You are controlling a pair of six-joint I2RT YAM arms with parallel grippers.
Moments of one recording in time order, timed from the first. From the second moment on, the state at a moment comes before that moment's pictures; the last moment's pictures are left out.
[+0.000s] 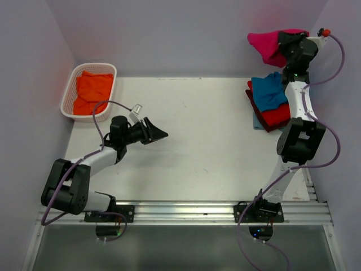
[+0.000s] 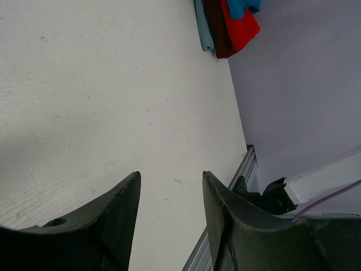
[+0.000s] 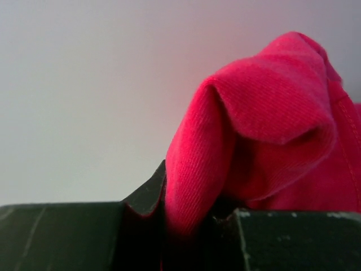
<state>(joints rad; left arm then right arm) -0.25 1.37 0.55 0.46 0.70 -0.83 -0.21 1.99 1.88 0.27 -0.07 0.94</state>
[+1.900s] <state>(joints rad) -0.24 1.30 0.49 0.49 0.73 -0.83 -0.22 1.72 1.05 0.08 0.30 0.78</state>
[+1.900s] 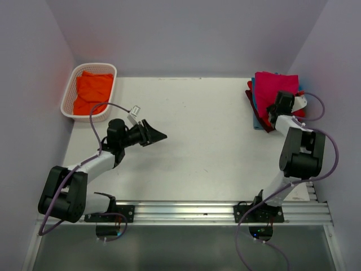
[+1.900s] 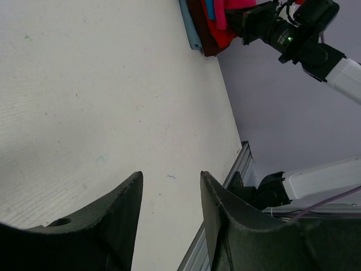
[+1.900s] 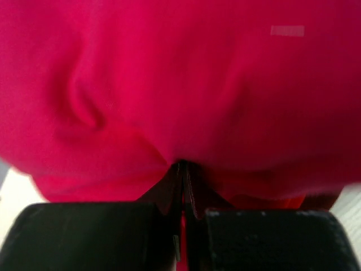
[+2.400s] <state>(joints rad) -0.24 1.17 0.55 0.36 0.65 -0.74 -0.17 1.27 0.79 0.24 -0.12 0.72</state>
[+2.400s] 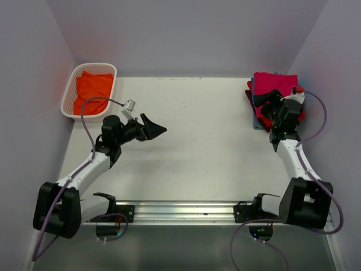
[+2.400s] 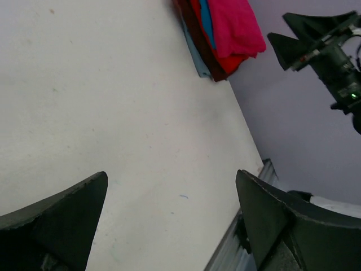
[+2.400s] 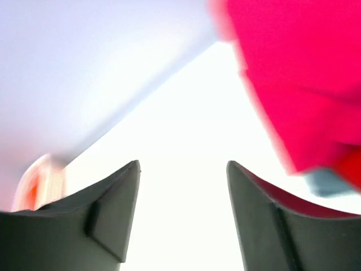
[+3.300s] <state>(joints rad) 0.19 1.16 0.91 0.10 0.27 -0.60 0.81 1.38 1.04 -0.26 -0.16 0.23</state>
